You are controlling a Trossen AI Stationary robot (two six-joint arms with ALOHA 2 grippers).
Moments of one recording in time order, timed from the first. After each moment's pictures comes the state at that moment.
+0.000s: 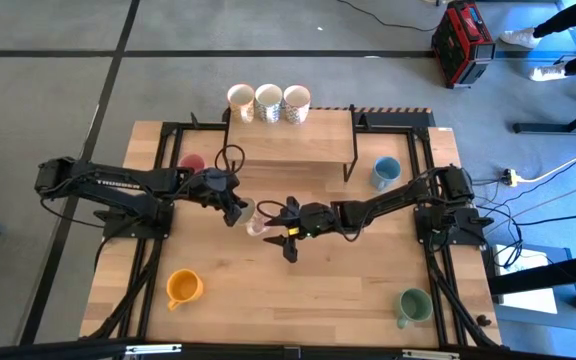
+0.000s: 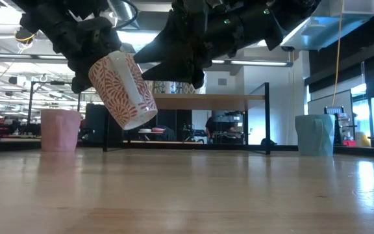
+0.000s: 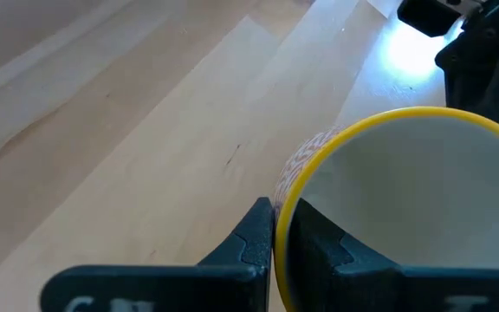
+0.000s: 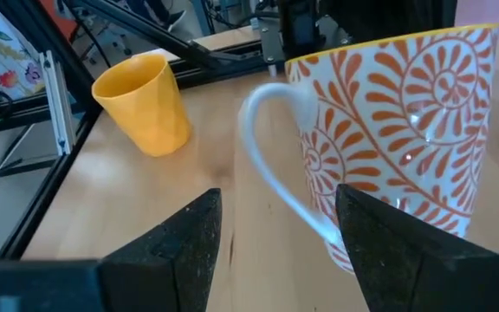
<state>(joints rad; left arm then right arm) 0.09 1.05 0.59 -0.27 -0.03 -0.60 0.14 1.88 1.09 0.42 0.05 0.28</state>
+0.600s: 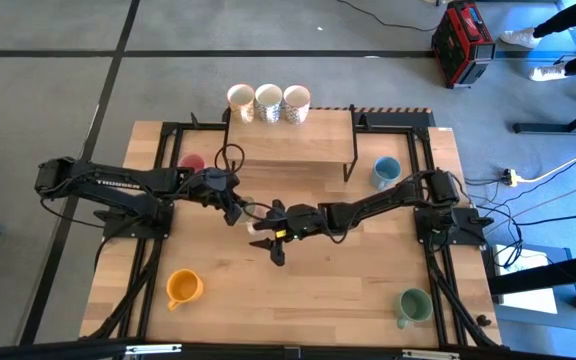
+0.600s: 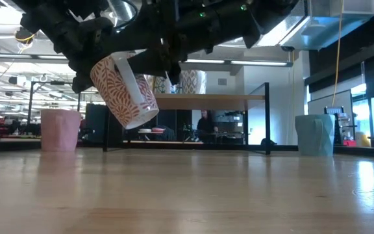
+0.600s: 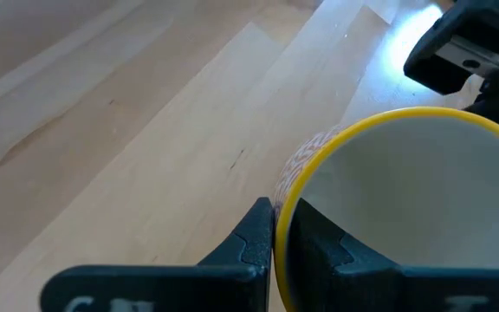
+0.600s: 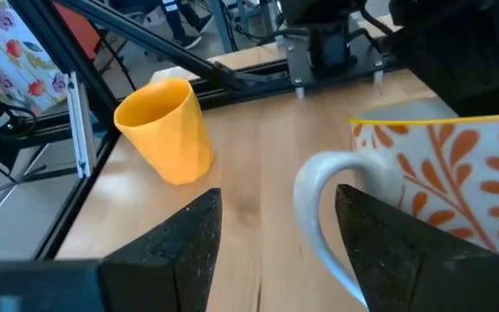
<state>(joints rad) 0.09 1.05 0.59 -0.26 -0.04 -0.60 0.14 2.00 1.25 0.42 0.00 0.28</state>
